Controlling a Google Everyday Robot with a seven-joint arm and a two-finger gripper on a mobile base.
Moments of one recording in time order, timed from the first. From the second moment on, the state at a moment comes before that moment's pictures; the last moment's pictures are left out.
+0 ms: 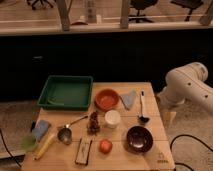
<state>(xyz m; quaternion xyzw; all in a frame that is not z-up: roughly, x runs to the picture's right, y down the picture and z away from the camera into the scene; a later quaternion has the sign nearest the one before) 0.292 0.110 0.681 -0.28 0.02 0.03 0.96</state>
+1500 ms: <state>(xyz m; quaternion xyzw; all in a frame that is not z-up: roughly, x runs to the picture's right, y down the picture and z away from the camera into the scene) 0.283 0.152 0.646 -0.28 0.05 -0.10 0.95</state>
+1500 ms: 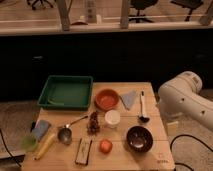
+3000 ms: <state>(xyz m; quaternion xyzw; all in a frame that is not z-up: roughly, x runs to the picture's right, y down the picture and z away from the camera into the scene) 0.248 0.223 0.641 -0.28 -0.01 -0.23 0.93</state>
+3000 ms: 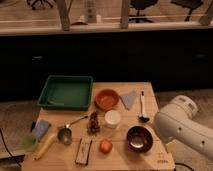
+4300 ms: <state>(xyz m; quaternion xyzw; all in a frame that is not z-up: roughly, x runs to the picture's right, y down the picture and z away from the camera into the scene) 0.235 0.276 0.667 -0.27 -0.06 -0.28 0.92</state>
